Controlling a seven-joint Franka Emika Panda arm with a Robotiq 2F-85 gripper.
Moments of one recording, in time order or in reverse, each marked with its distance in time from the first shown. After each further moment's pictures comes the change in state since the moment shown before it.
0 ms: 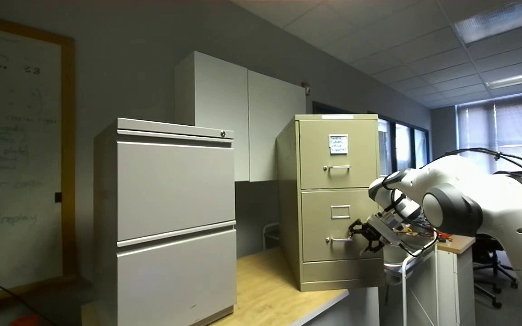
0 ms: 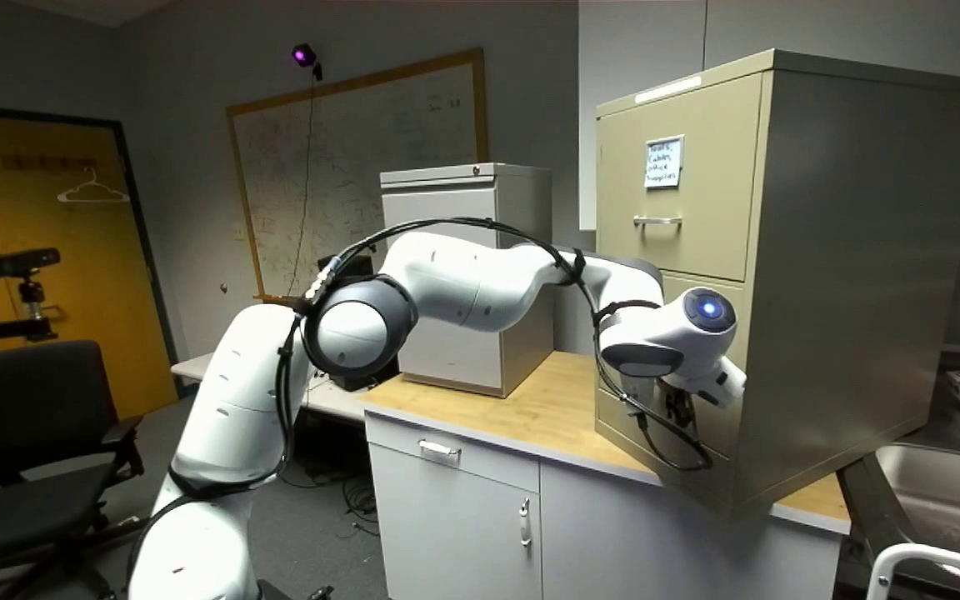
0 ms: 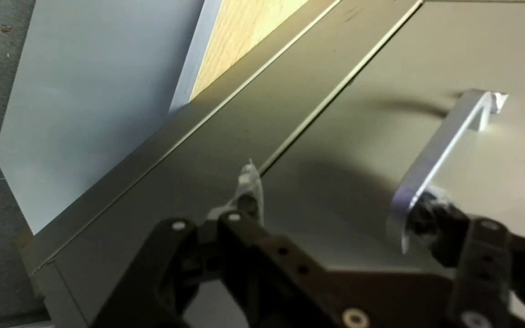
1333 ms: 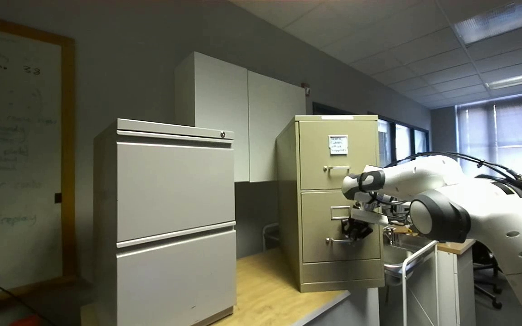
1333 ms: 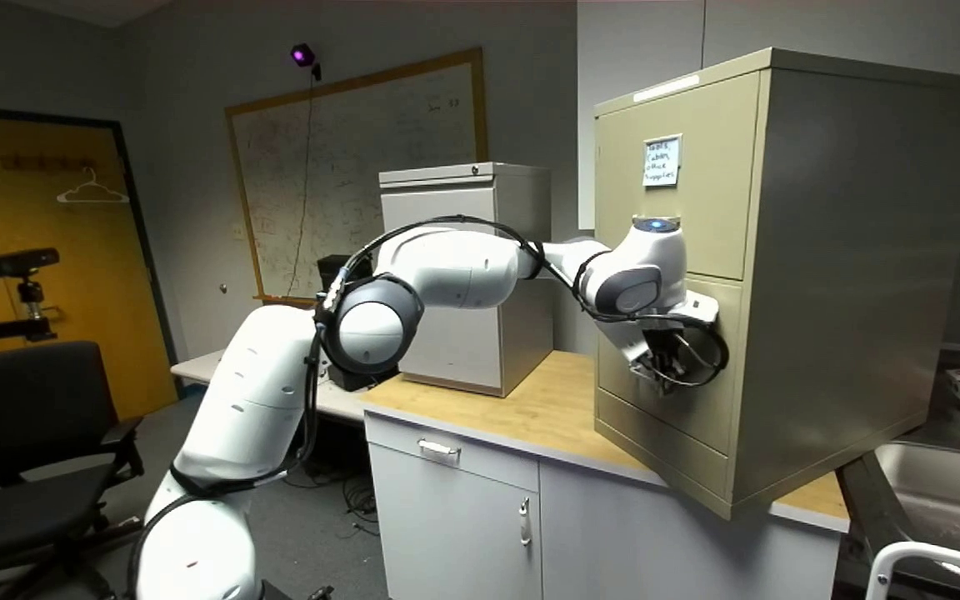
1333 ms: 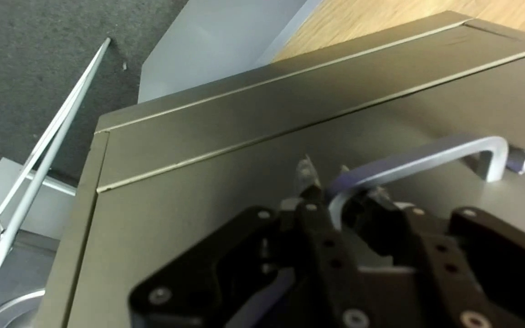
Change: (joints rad) arm 0.112 0.046 -0.001 0.221 -0.599 -0.063 0.173
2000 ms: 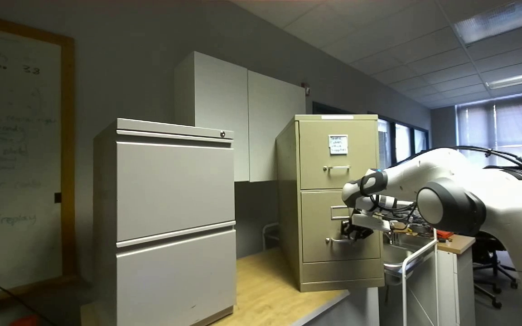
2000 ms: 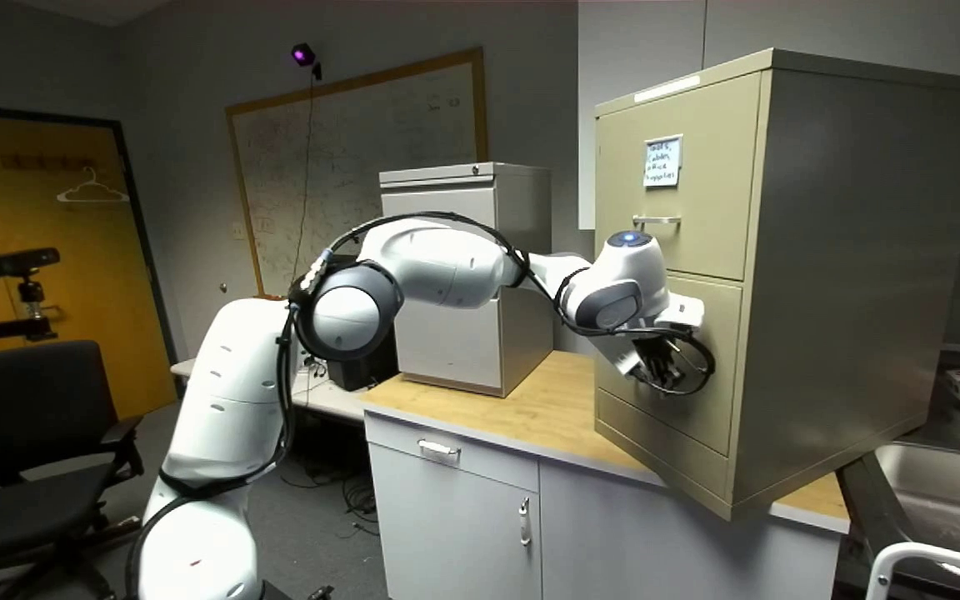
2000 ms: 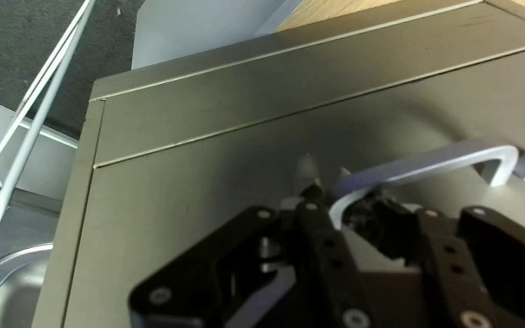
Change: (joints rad) arm 0.030 -0.110 0.016 -0.229 -0.026 0.264 -0.051
